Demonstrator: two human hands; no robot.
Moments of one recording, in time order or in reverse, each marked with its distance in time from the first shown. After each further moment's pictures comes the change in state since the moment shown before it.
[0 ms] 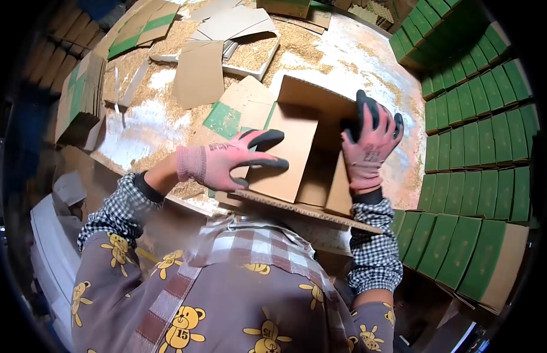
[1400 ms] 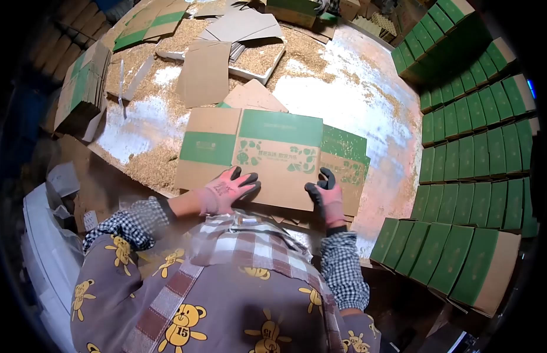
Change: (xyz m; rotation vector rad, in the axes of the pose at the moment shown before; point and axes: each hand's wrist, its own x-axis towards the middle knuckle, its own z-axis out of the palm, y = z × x) left_hand -0.038 -0.041 0.125 0.244 -0.121 -0.392; right_hand -0.136 -0.013 0.046 0.901 -0.743 0.830
